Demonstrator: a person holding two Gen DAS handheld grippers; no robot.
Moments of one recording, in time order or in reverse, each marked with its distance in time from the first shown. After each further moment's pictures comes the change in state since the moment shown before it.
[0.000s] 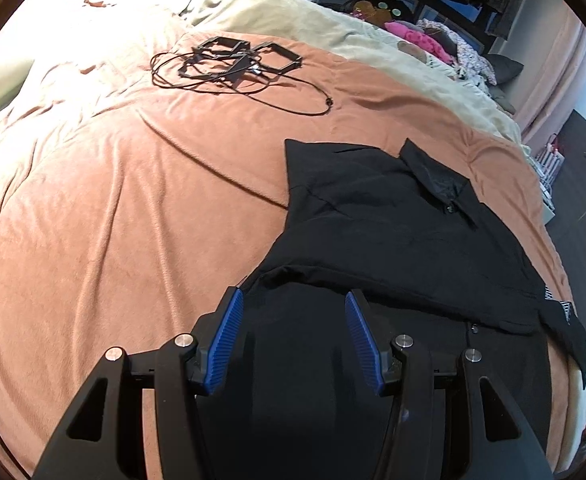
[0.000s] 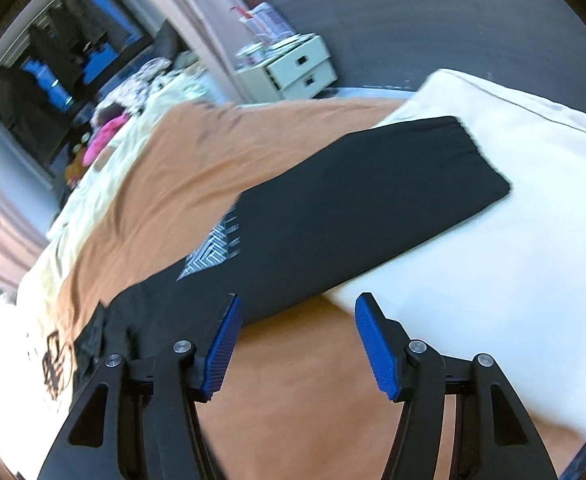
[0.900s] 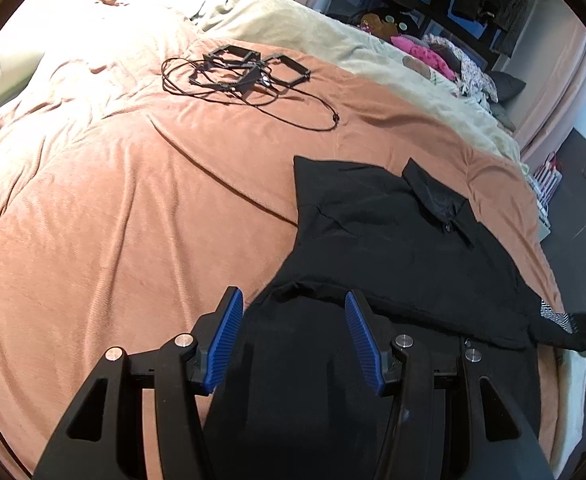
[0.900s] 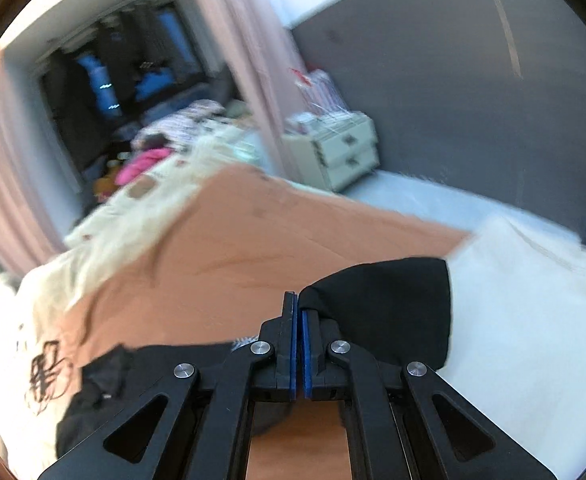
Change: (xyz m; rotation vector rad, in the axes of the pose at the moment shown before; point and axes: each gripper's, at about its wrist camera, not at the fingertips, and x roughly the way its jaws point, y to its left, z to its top) left arm -0.015 0.017 0.011 -0.042 -0.041 -0.027; right arm -0.052 0.121 0.061 -0.237 -0.253 0.073
